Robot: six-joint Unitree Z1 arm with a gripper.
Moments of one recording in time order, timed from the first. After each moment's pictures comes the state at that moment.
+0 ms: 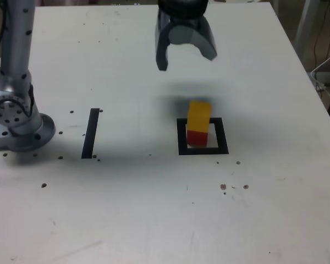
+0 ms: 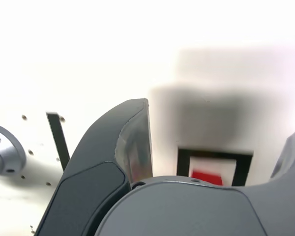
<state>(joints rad) 0.28 1.95 -1.59 1.35 0.19 0.20</state>
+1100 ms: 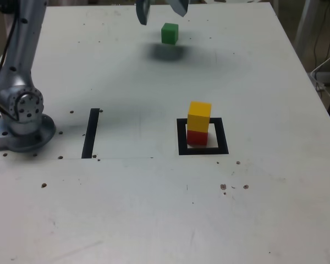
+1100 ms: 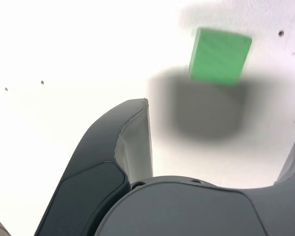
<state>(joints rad) 0.83 2.17 -1.92 1.33 0.19 0.95</state>
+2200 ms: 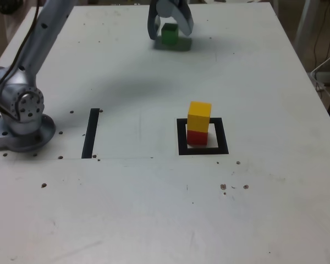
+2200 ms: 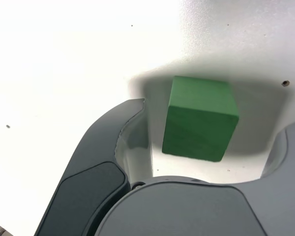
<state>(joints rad) 0.85 2.46 -2.24 1.49 0.15 1.01</state>
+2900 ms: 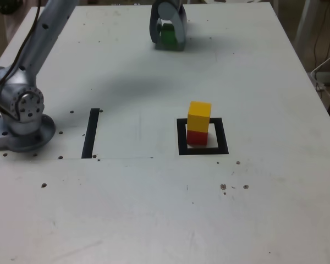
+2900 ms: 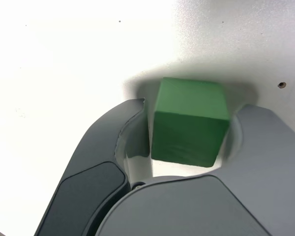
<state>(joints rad) 0.85 2.47 -2.24 1.49 0.12 0.99</state>
